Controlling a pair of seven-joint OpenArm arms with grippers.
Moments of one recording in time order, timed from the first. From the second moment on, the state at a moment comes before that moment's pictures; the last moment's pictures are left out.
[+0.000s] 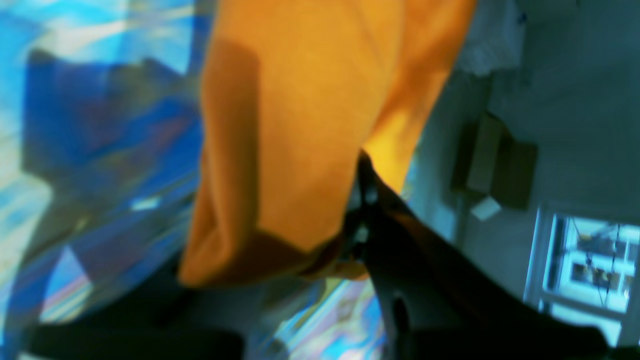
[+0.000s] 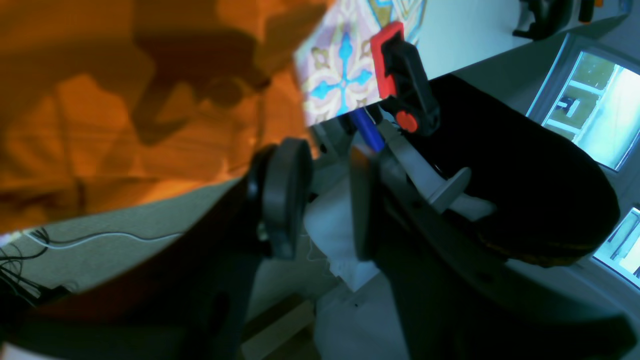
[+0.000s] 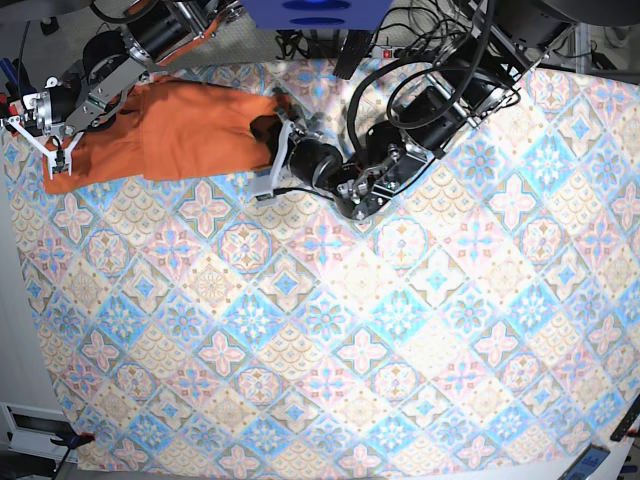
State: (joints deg) left arm -19.6 -1.8 47.5 48.5 -45.0 -41.5 52.9; right arm -1.5 -8.9 56.5 98.6 -60.2 41.8 -42.6
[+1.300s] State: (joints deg) left arm -21.9 -27.9 43.7 52.6 -49.2 -44.0 46.8; right arm 0.2 -8.9 48.6 101.6 -51.8 41.8 -50.4
